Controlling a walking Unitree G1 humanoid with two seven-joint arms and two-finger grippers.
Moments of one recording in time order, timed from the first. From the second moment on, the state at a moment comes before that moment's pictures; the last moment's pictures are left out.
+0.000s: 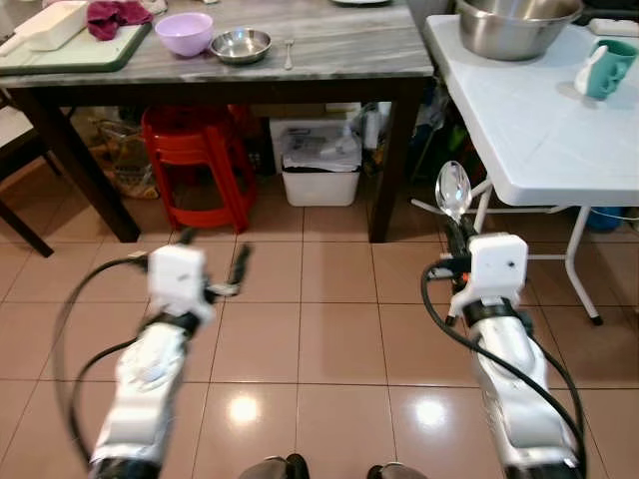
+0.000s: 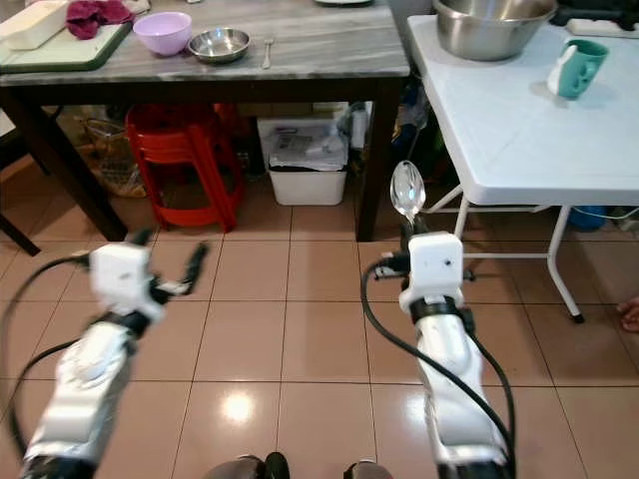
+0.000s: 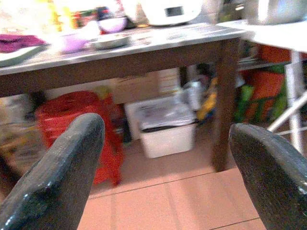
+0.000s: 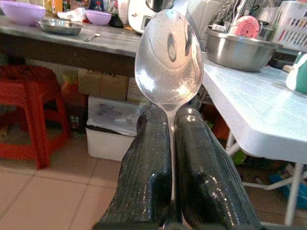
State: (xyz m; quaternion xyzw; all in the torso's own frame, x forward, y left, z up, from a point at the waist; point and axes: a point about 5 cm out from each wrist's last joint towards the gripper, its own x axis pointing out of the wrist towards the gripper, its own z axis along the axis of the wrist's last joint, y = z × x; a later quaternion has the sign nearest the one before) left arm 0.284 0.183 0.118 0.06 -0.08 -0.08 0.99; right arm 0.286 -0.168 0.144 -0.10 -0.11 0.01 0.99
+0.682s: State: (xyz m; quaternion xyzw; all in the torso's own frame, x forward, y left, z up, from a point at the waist) left arm 0.265 0.178 0.115 0.04 -0.08 -0.08 0.99; right arm 0.267 -0.189 0.136 -0.12 -0.09 -0.01 0.99
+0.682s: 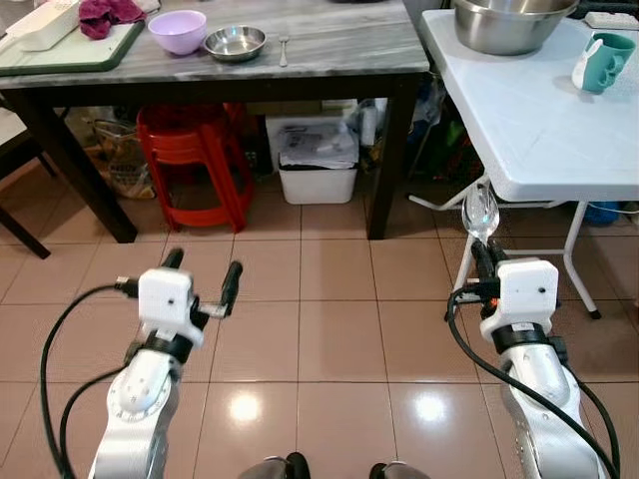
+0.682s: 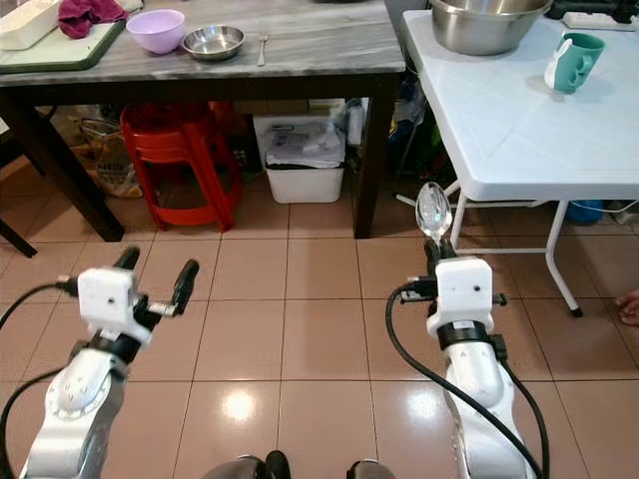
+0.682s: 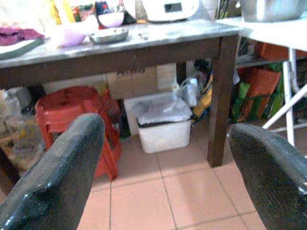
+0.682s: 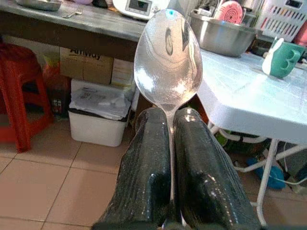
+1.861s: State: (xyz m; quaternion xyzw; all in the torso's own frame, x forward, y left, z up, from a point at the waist) left arm 0.271 0.165 0.113 0.02 -0.07 -0.10 0.99; right arm 0.276 -0.172 0.145 -0.11 -0.11 0.01 0.99
